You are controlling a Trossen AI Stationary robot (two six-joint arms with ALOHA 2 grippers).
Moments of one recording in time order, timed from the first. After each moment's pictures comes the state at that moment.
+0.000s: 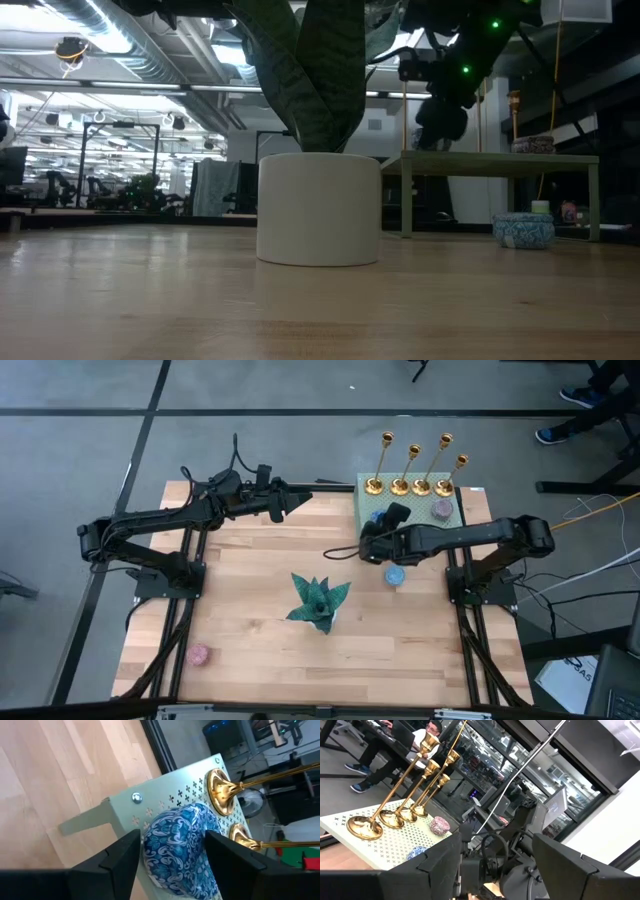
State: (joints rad) left arm 0.40 1.20 0.88 0.44 0.19 -0.75; right arm 0.00 1.50 1.03 -0.72 0.88 0.13
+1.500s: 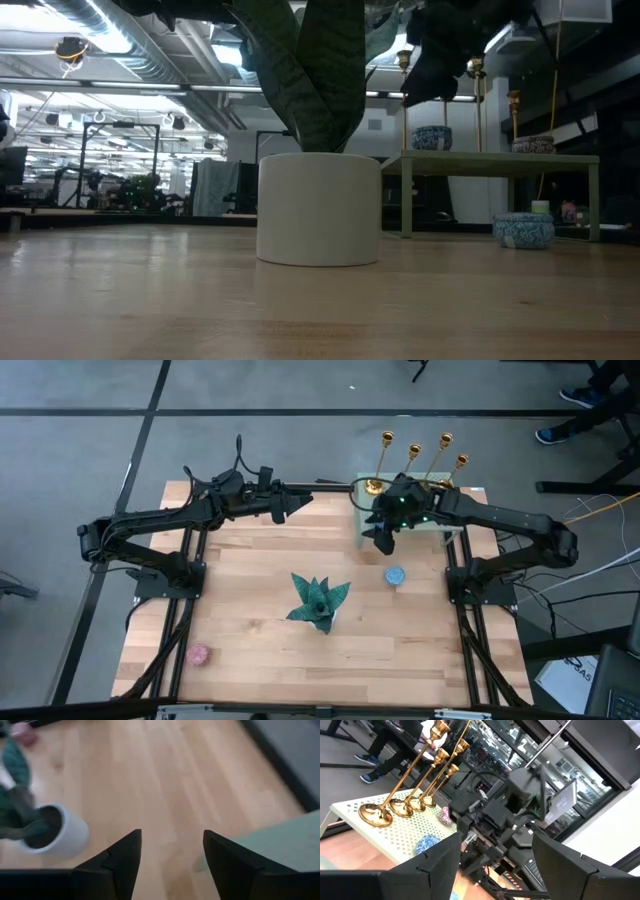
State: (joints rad) left arm 0.40 1.20 0.88 0.38 0.19 -0.75; right arm -0.35 1.27 1.06 -0.58 -0.18 0.02
